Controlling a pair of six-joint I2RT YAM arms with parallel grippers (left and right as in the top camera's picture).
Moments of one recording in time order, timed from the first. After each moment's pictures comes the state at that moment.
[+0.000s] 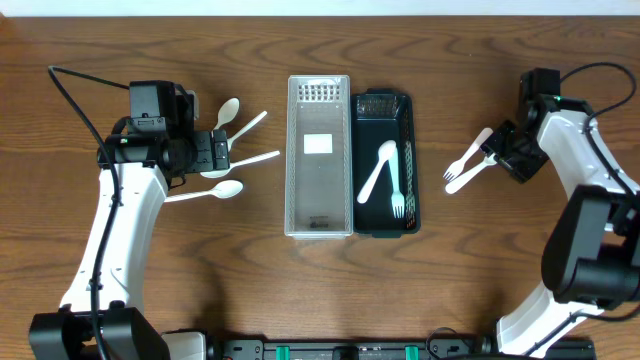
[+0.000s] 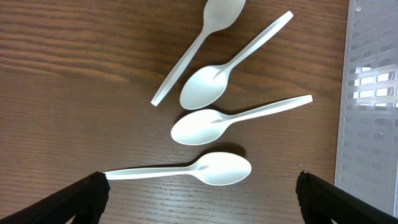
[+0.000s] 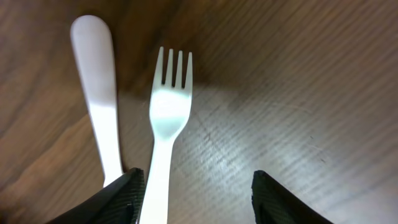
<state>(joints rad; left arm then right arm) 0.05 1.48 1.15 -0.78 0.05 -0.03 -0.14 1.91 1.33 -0.87 0.05 0.68</state>
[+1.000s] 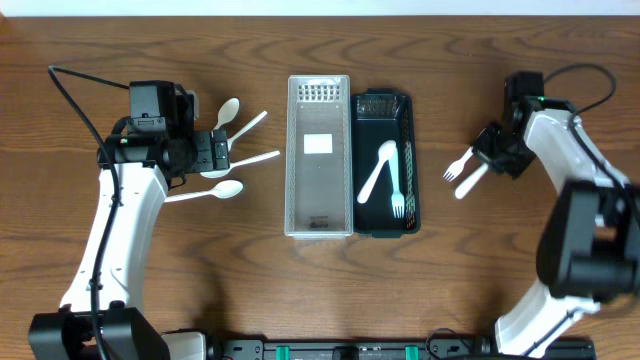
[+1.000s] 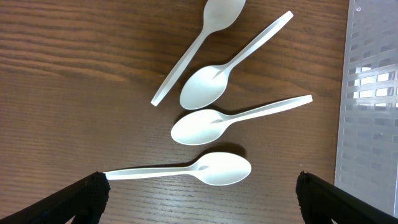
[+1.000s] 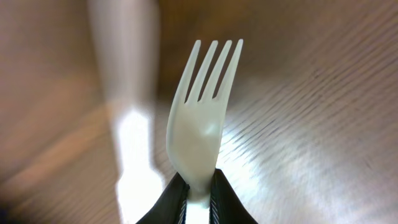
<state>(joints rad) 0.05 1.48 1.15 -0.78 0.05 -0.03 -0.08 1.89 1.33 -0.84 0.02 0.67</state>
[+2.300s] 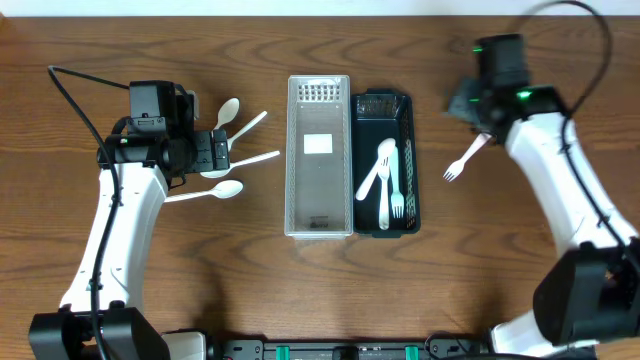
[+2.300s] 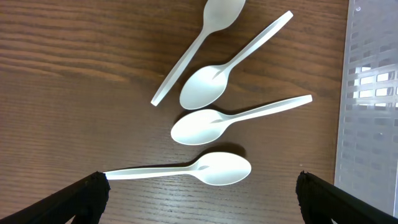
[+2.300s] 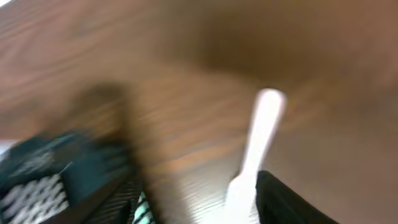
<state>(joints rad) 0.05 1.48 1.15 -0.78 0.05 -0.03 0.07 1.72 1.42 -0.76 0.13 0.61</state>
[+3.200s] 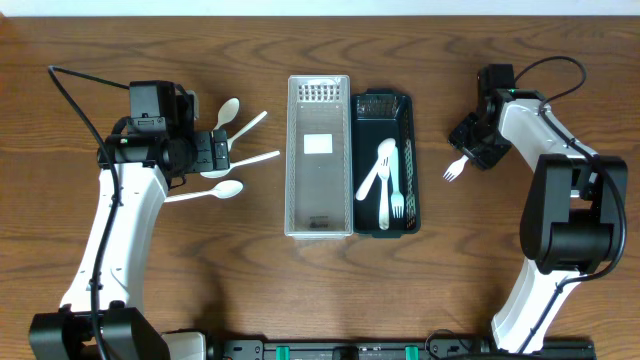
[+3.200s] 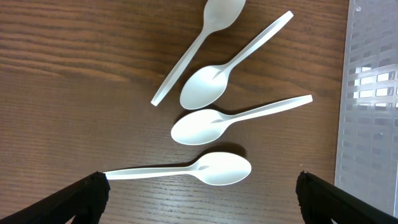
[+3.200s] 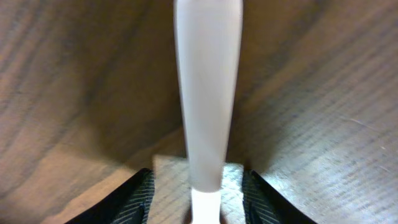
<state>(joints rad) 0.05 1.48 1.15 -0.78 0.05 -0.03 -0.02 2.07 1.41 -0.78 0.01 0.79</state>
